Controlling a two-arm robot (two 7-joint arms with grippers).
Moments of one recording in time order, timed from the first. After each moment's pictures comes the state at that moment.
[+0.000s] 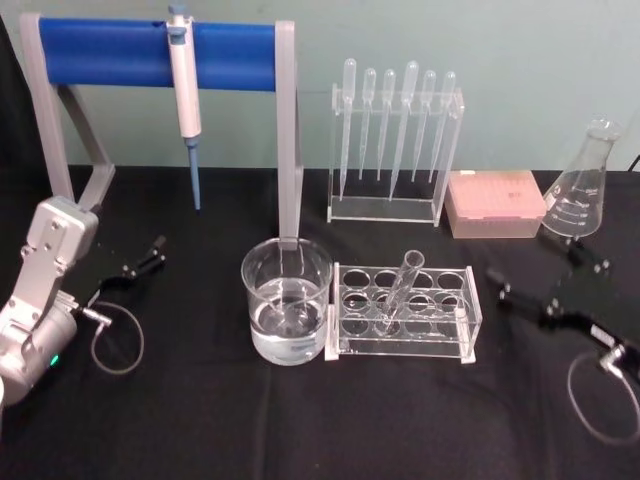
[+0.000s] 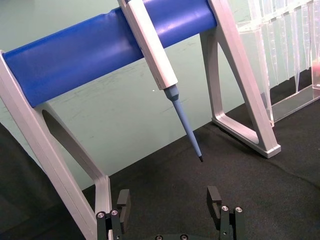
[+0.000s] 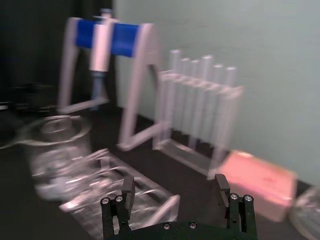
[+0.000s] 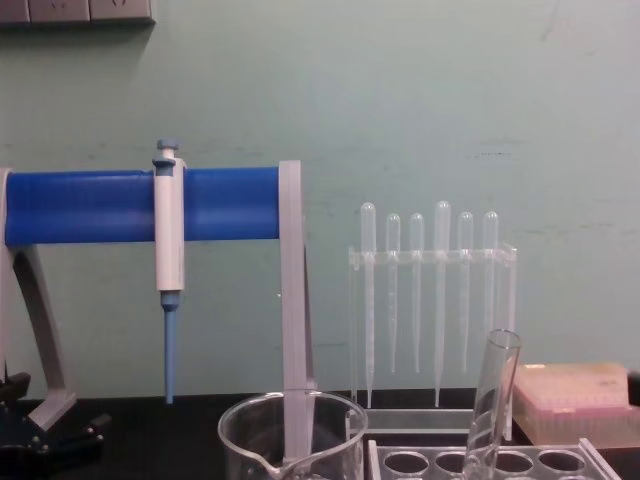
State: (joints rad) left arm -0.20 0.60 0.45 -1.41 -0.25 -0.12 0.03; right arm -0.03 0.77 -0.27 -1.71 0.57 -0.12 0.33
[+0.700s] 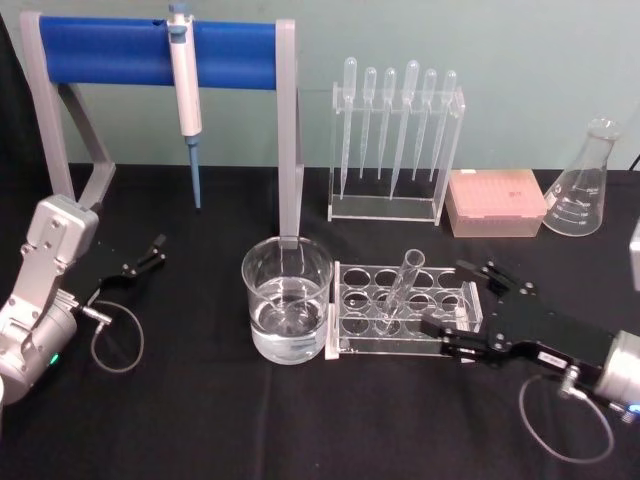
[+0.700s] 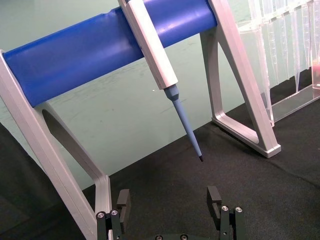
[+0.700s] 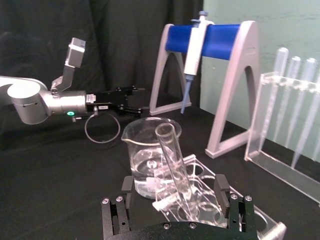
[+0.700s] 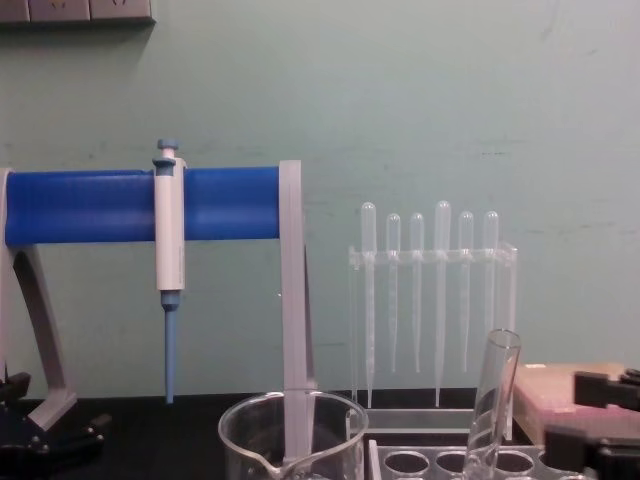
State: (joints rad) left arm -0.20 0.60 0.45 -1.41 -0.25 -0.12 0.03; right arm 0.08 0.73 -0.36 -1.63 0.63 -0.10 0.68
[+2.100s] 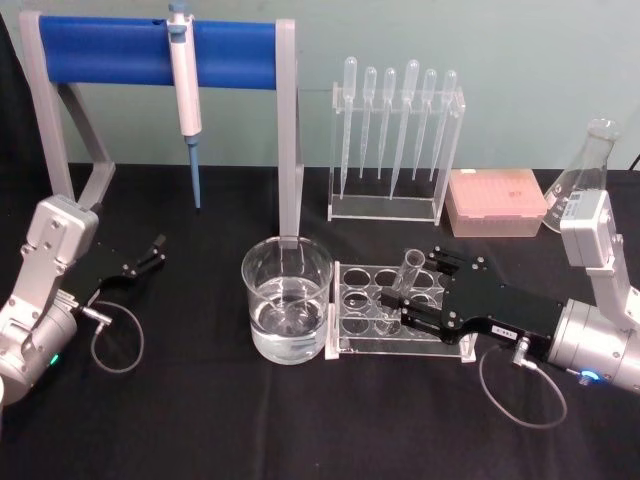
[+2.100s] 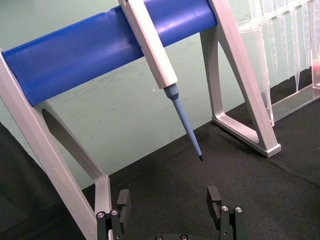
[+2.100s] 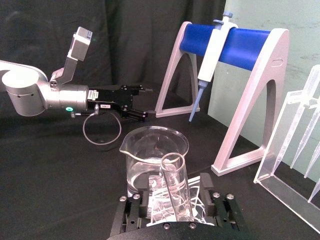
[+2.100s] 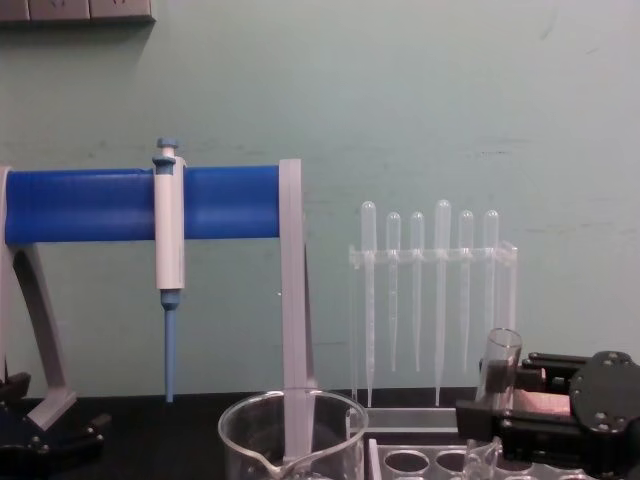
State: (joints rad) left arm -0.20 0.60 0.45 -1.41 -0.25 -0.12 0.03; right arm 0.24 0.64 -0.45 -1.55 0.51 -0.09 0.70
